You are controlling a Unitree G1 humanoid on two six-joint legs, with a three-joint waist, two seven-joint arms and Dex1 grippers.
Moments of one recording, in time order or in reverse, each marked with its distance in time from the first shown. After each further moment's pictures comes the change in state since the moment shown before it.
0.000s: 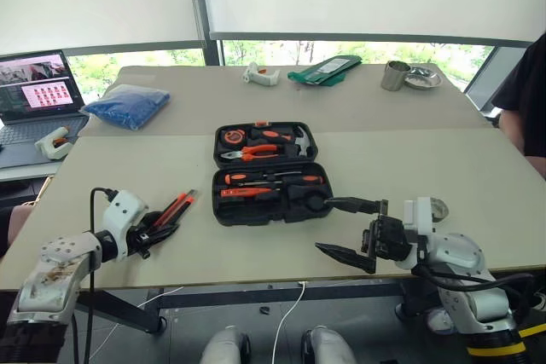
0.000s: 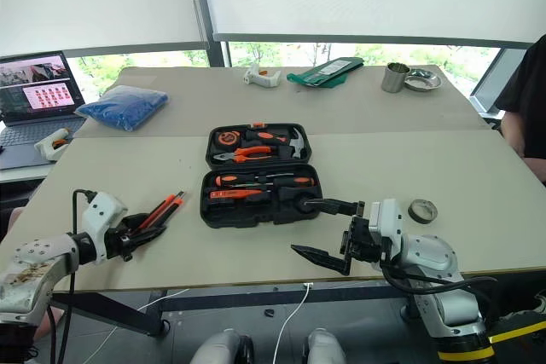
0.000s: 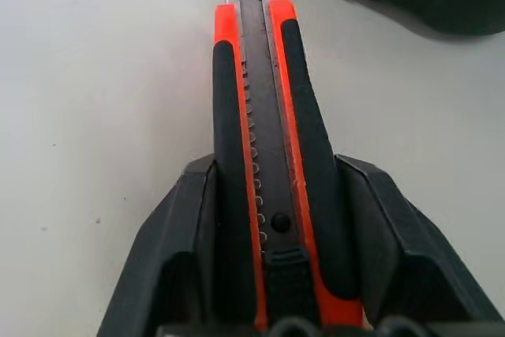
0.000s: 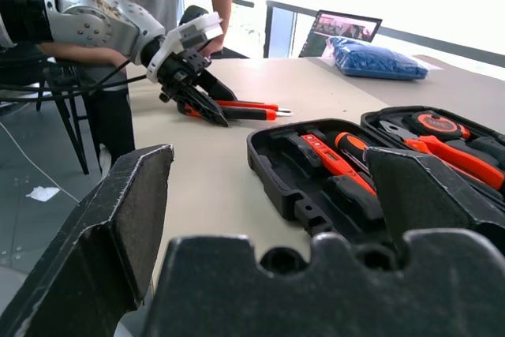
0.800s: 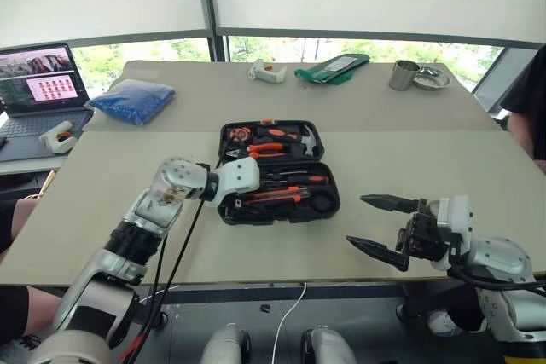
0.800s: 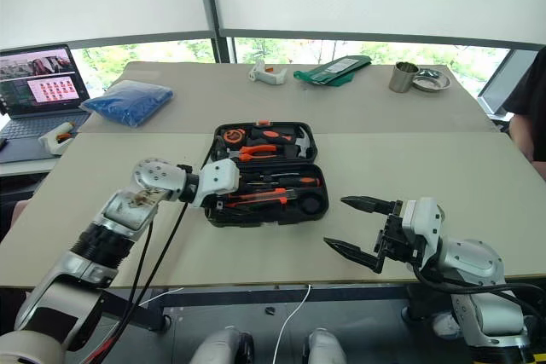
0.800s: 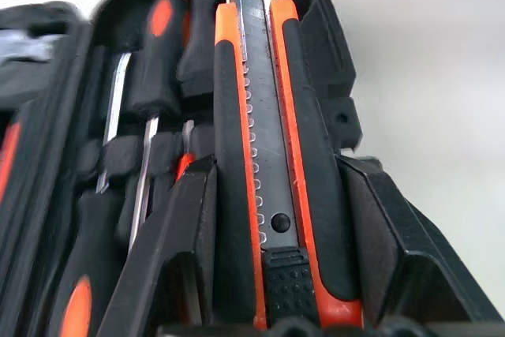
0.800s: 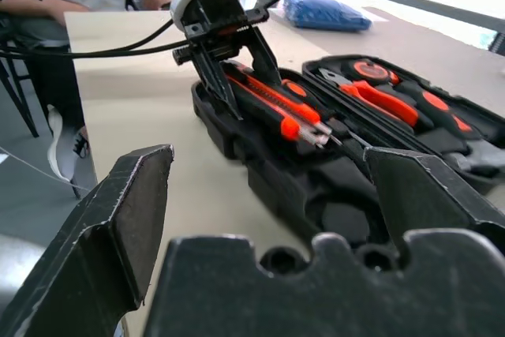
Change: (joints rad) left arm -0.690 -0.225 -0.576 0.191 0.274 -0.154 -0.318; right arm 0.100 -0.108 -0.166 -0.004 0.008 0.018 -0.027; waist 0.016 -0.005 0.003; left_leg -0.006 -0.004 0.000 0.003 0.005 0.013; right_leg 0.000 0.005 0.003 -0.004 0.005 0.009
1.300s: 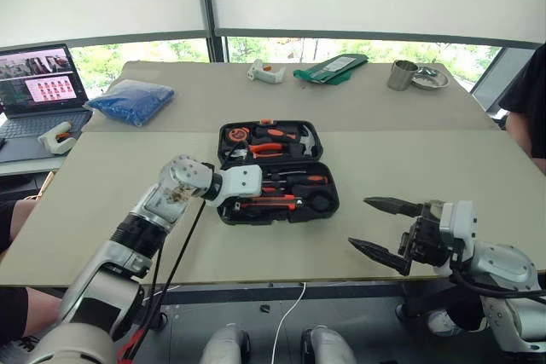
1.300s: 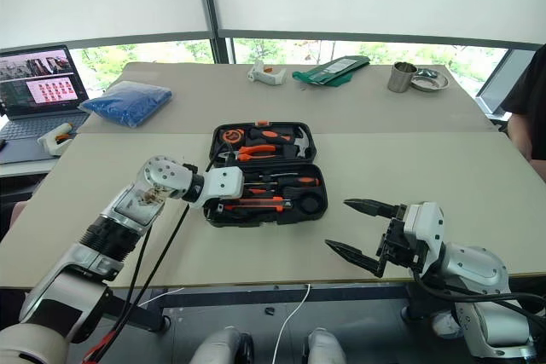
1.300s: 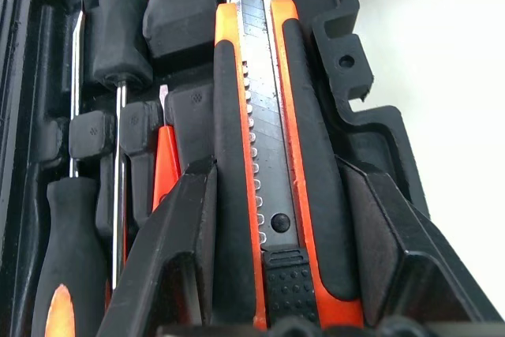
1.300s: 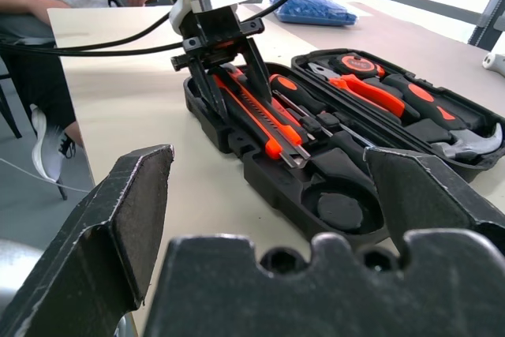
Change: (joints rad) left arm -0.028 0.019 -0.023 0.039 0.090 -0.013 -0.057; right arm 0.033 0.000 -0.004 -0.042 -0.001 0.000 -0.041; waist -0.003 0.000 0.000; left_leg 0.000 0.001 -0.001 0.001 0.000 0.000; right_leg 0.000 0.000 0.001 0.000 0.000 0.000
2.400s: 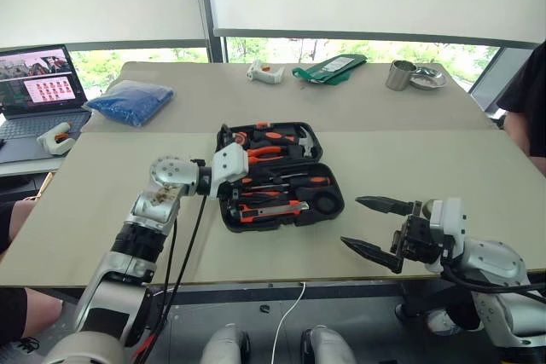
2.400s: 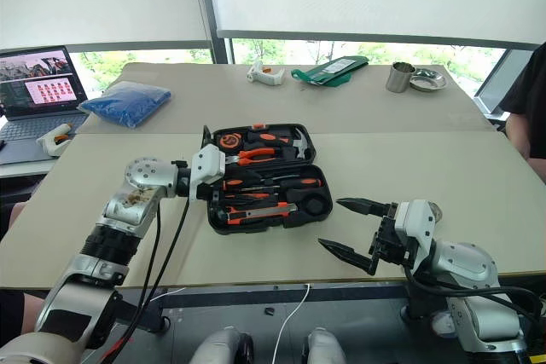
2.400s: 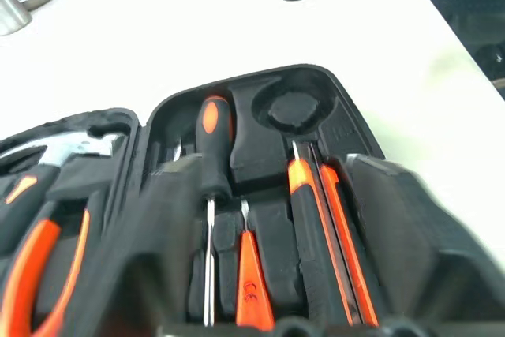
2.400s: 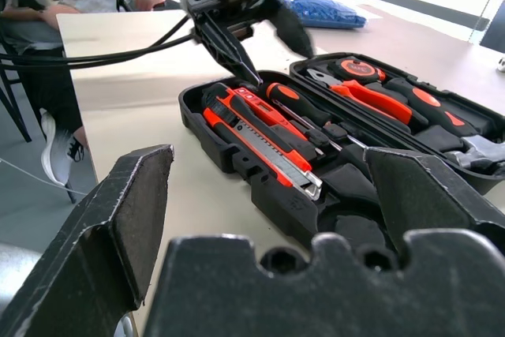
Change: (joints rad) left arm 0.095 -0.095 0.226 0.045 -0.220 -0.126 -0.013; right arm -0.030 0.012 0.039 0.001 -0.006 0.019 -0.005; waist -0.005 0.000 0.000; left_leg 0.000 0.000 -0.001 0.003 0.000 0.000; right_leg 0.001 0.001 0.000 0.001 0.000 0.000
